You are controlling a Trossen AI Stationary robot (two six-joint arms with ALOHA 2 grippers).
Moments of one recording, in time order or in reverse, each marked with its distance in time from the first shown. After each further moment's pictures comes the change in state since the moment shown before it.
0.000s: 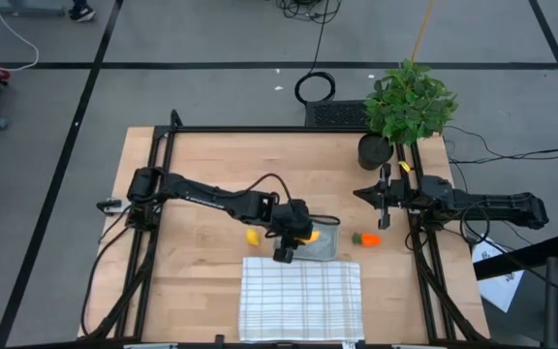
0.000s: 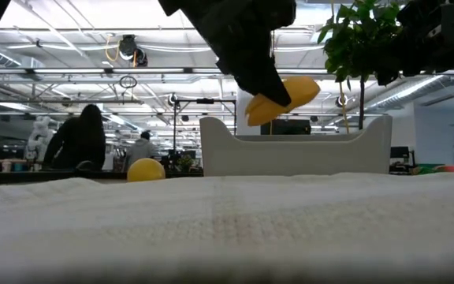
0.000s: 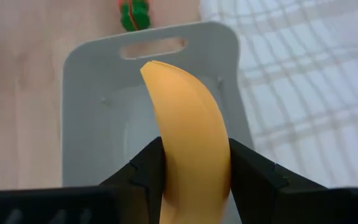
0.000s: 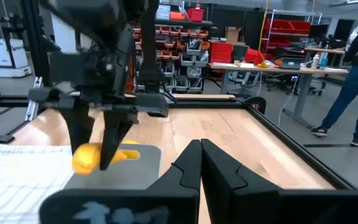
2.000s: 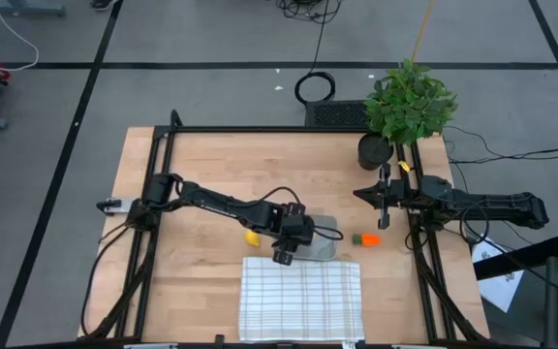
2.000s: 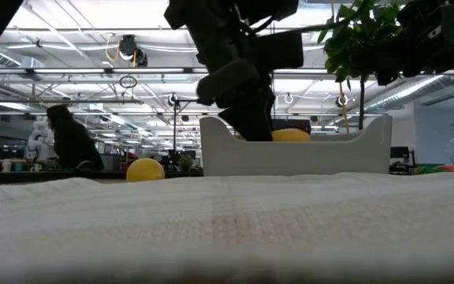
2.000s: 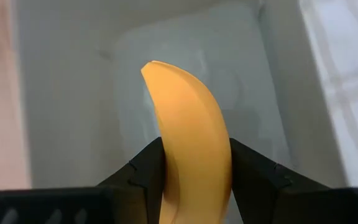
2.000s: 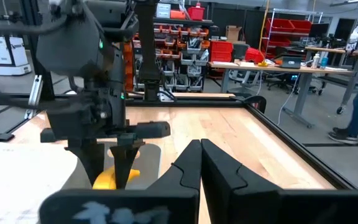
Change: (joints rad) left arm -0.030 0.121 0.063 -0.116 -0.157 0.066; right arm 0.000 0.006 0.000 -0.002 -0.001 -0.007
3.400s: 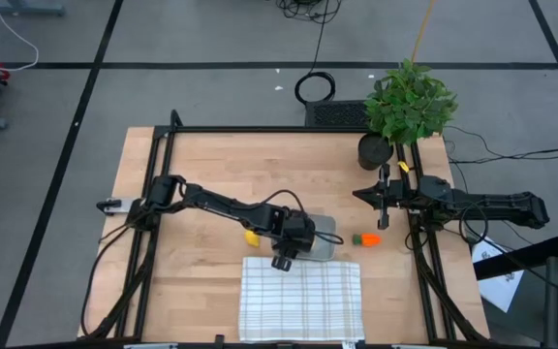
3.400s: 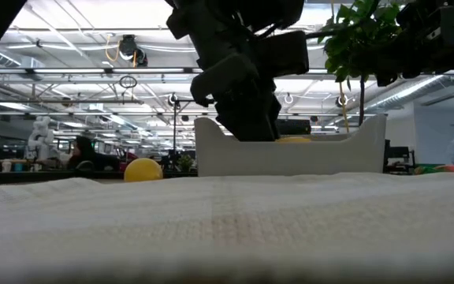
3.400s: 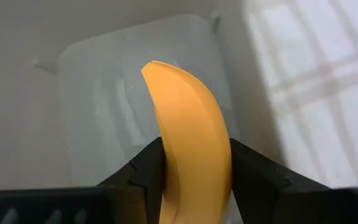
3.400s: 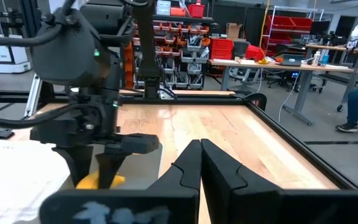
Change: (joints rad) left arm 0.004 0.031 0.000 0.023 0.135 -0.010; right arm 0.000 0.009 0.000 -0.001 0.000 0.000
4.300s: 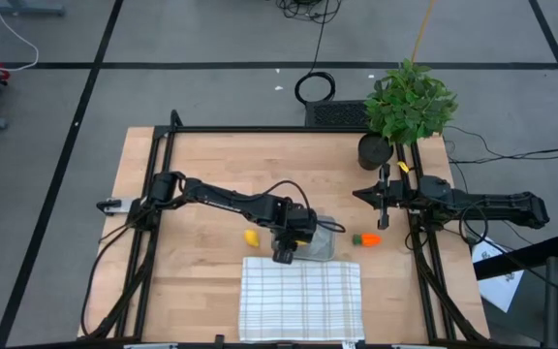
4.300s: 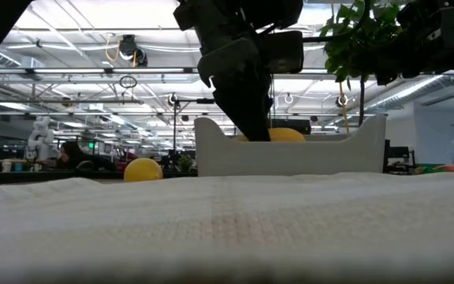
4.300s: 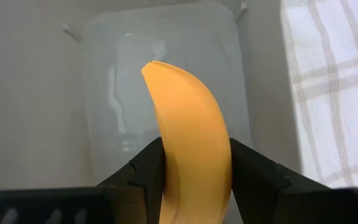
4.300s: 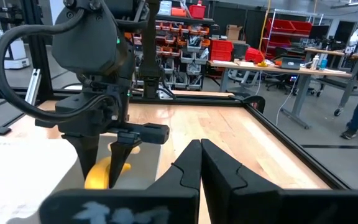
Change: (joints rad) left arm 0.038 -0.002 0.082 -0.151 0.037 -0.079; right arm 0.000 0.000 0.000 0.002 0.000 -0.027
